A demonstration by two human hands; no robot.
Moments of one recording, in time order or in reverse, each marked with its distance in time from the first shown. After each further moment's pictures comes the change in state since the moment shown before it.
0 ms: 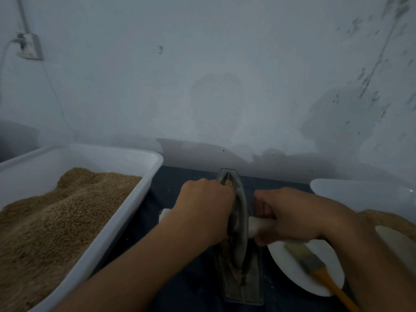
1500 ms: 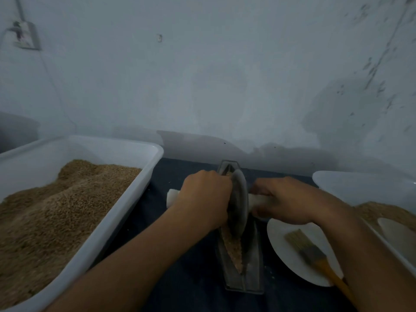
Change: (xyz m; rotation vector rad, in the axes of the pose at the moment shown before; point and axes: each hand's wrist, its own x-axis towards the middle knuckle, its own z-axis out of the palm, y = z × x) left_hand 0.015 -0.004 0.018 -0.057 -0.063 -0.055; right_hand 0.026 0.017 0.015 0.055 0.086 0.004
